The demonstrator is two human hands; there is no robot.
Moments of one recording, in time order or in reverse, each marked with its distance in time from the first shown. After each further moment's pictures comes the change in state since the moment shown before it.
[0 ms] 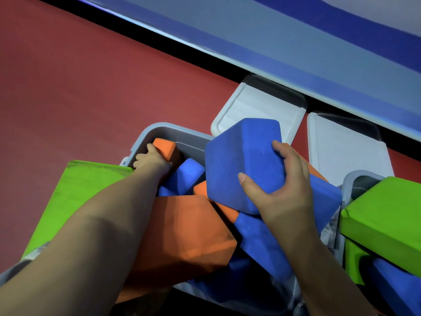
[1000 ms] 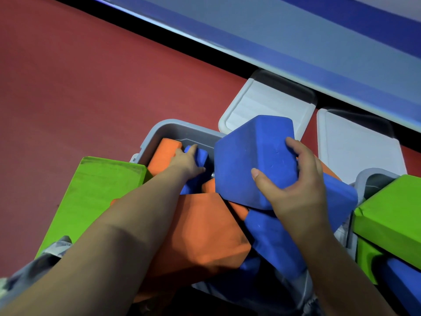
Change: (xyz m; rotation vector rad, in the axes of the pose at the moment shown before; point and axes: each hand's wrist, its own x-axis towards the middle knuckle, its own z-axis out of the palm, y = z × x) left_hand -0.019 0.018 0.026 0.111 -0.153 0.473; right_hand 0.003 0.000 0.004 -0.030 0.000 0.038
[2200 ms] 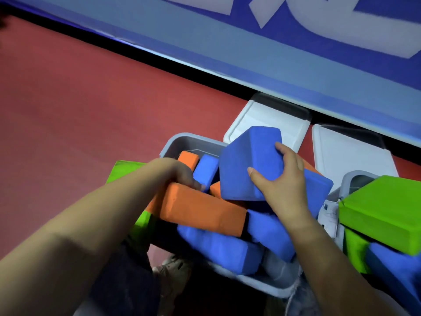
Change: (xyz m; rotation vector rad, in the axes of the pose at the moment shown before) left_hand -0.113 0.005 -0.085 0.440 -0.496 -0.018; right_hand -0.024 -0.016 -0.015 -0.008 0.007 -0.043
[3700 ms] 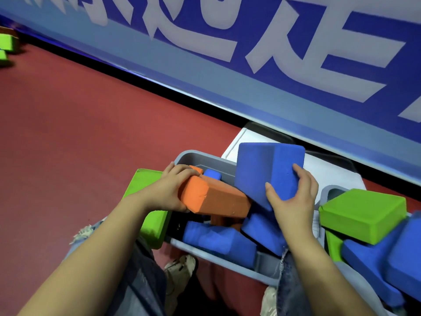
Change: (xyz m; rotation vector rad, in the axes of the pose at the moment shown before) left_hand -0.097 -0.071 0.076 -0.161 0.924 0.714; right_hand -0.067 -0.025 -0.025 -0.030 0.323 -0.151
